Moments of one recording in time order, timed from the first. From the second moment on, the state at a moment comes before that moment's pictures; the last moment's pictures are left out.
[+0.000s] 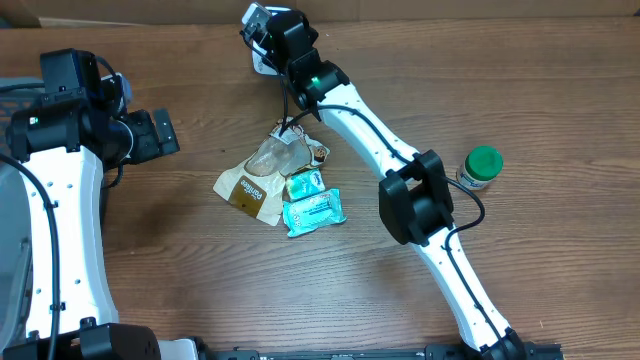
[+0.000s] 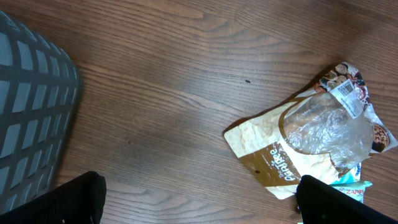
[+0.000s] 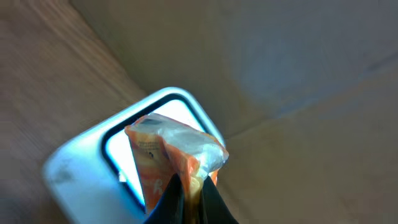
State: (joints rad) left arm 0.22 1.55 1.58 -1.20 0.07 -0.13; right arm 0.58 2.69 2.53 -0.29 0.27 -0.57
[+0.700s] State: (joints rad) left arm 0.22 1.55 1.58 -1.20 0.07 -0.13; right arm 0.57 2.10 2.54 -1.31 0.09 0.18
